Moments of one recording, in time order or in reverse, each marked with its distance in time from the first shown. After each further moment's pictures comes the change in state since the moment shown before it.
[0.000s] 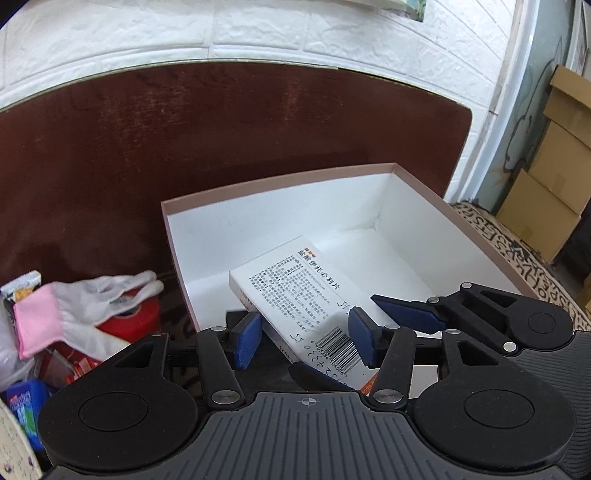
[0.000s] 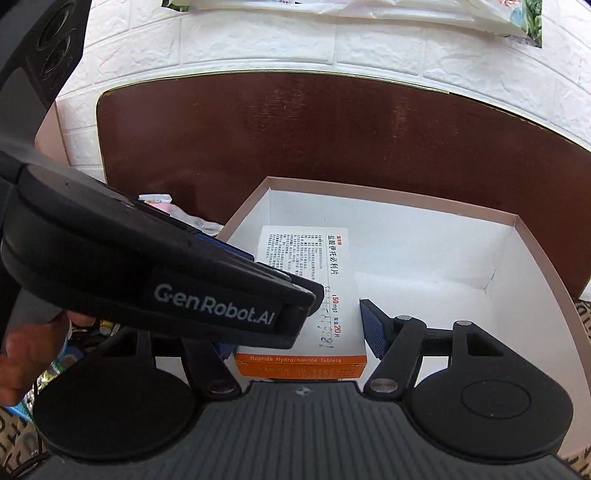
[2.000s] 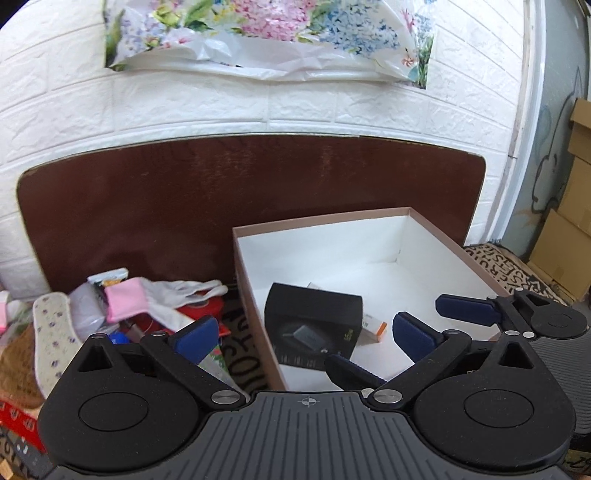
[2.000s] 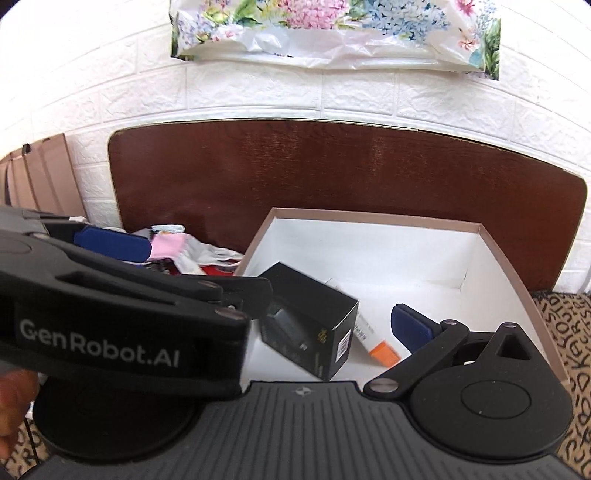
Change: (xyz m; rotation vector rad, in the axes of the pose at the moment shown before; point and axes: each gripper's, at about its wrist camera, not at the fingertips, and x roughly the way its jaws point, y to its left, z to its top) left arm -0.107 -0.037 -0.041 -0.055 -0.176 0.189; right arm -0.075 0.046 -0.004 0.078 -0.070 -0.055
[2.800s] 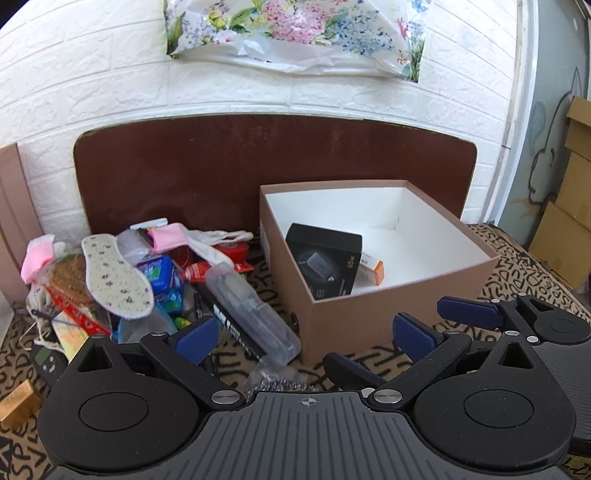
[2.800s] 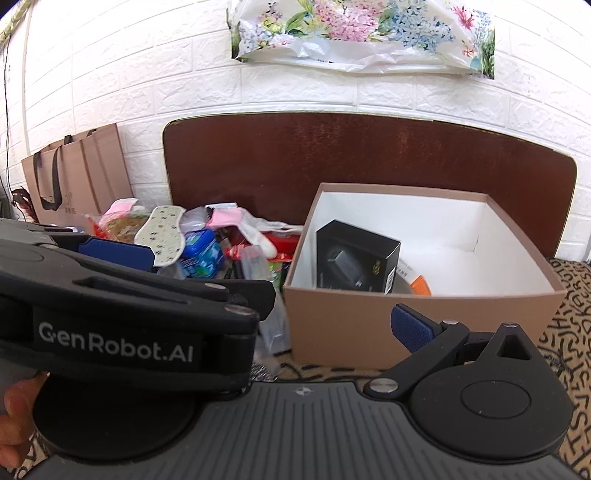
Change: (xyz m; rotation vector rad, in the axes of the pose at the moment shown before) left arm -0.082 0.001 -0.071 -0.028 0.008 0.037; right arm -0.059 0.057 -0.047 0.021 -0.012 0.030
